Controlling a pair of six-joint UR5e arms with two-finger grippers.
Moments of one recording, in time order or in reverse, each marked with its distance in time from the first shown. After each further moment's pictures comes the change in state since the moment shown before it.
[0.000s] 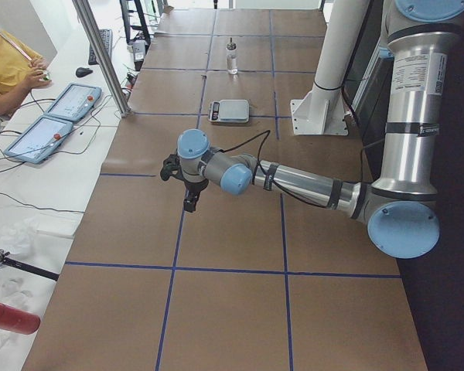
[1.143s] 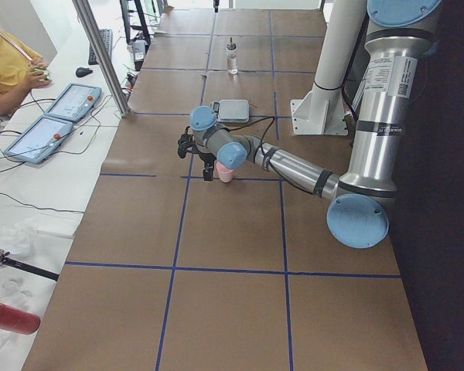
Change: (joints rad) left arm 0.222 -0.090 -0.028 -0.014 0.056 -0.425; right arm -0.034 -0.039 0.032 0.153 0.104 0.131
